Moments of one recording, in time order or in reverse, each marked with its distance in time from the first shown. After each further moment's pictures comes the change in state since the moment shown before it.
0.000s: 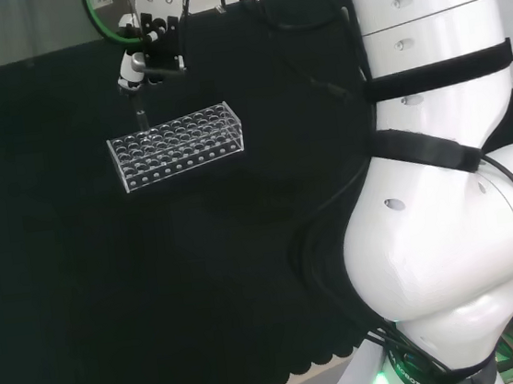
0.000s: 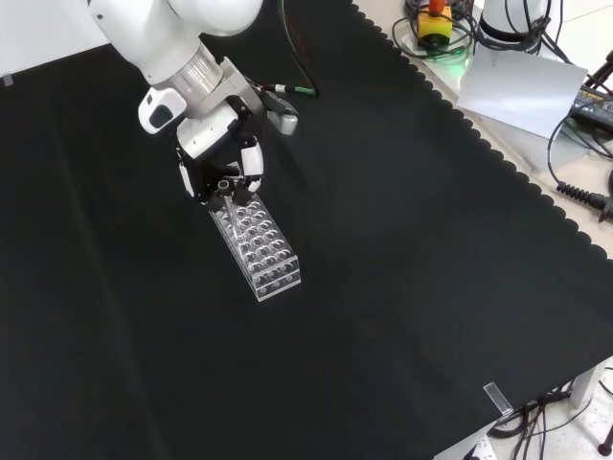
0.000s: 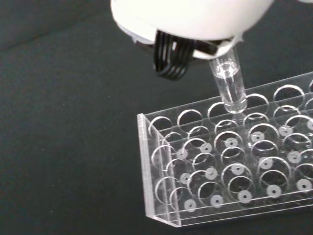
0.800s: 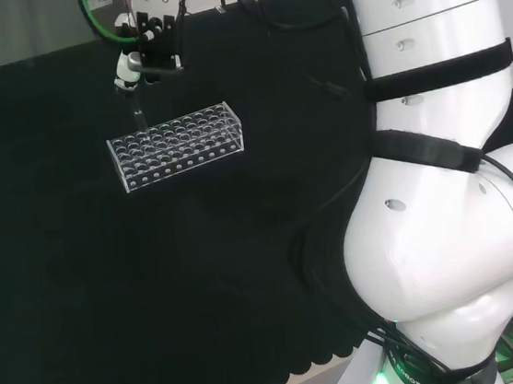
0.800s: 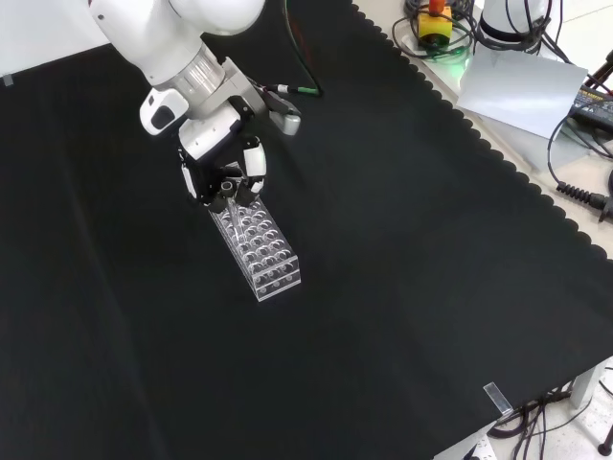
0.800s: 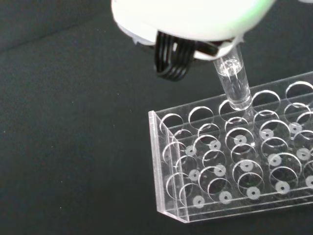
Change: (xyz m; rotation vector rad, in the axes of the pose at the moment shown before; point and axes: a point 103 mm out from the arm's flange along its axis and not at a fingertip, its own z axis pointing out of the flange) arm 0.004 -0.005 0.000 0.004 -0.001 -0.001
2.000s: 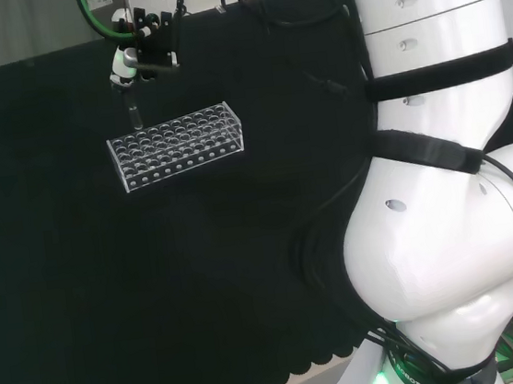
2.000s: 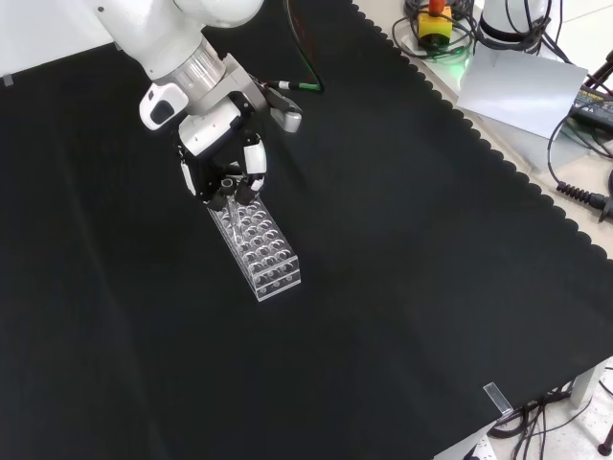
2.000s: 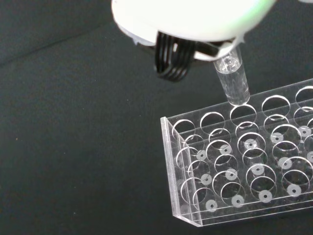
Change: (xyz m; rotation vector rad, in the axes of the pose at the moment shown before) arm 0.008 -0.002 -0.006 -0.011 0.024 0.000
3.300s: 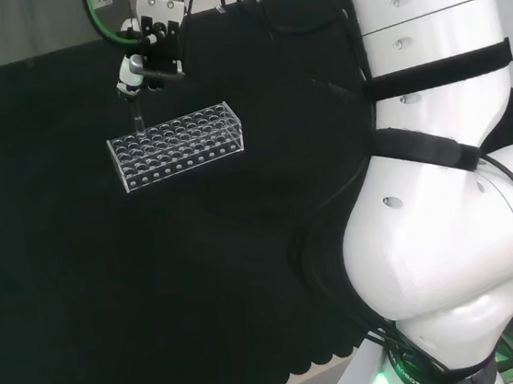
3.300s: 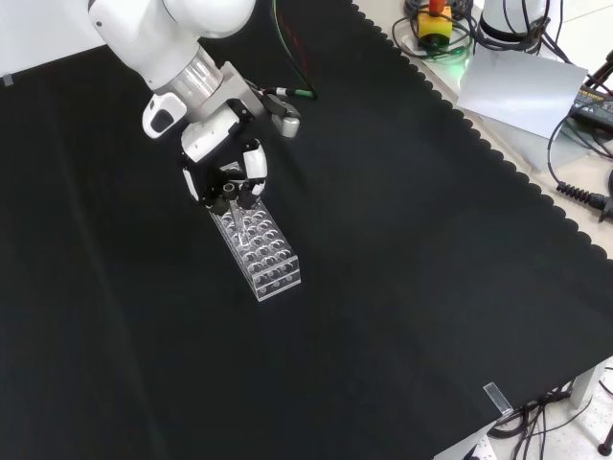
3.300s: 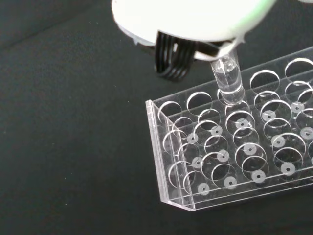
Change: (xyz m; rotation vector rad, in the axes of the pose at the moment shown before) arm -0.013 0.006 0.015 0.044 0.036 0.037
